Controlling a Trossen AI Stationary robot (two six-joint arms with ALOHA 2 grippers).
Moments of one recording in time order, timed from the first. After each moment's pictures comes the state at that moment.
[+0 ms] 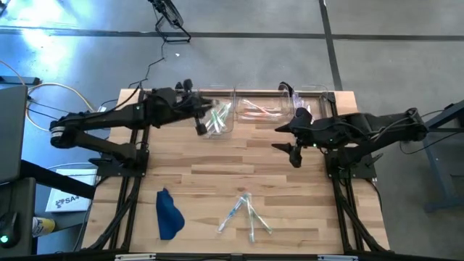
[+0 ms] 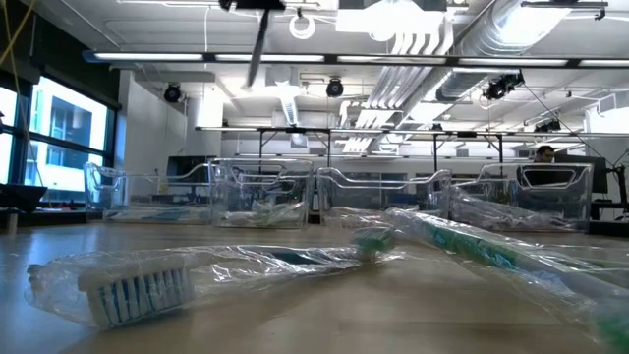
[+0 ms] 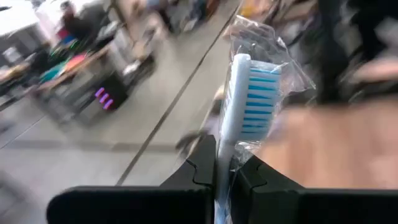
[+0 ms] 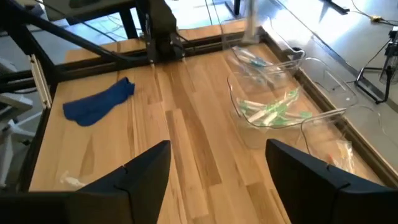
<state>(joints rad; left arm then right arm) 0.19 1.13 1.13 -0.12 -0.25 0.32 0.21 1.10 1.27 -0.70 0.37 0.31</state>
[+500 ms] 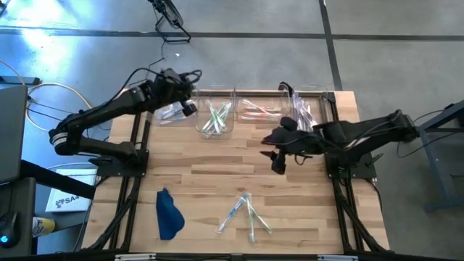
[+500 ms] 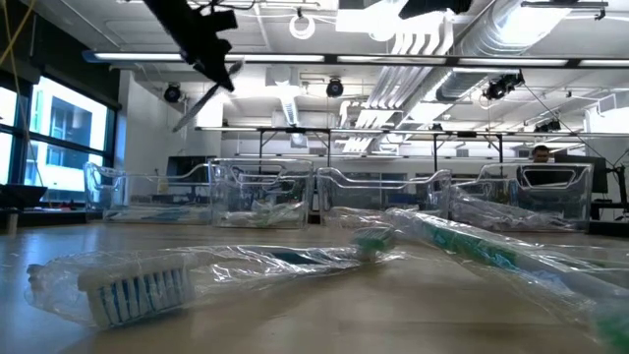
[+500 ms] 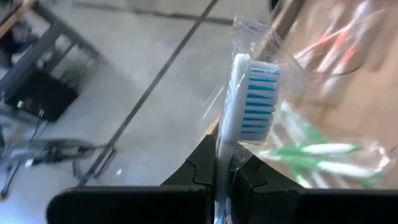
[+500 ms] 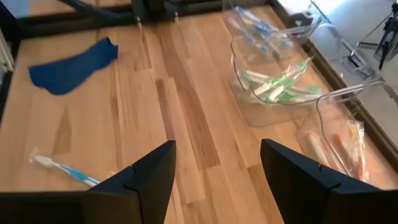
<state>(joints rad) 0.52 1.14 1.13 -0.54 -0.36 0.28 0.21 1.27 1.27 -0.70 0.38 0.33</state>
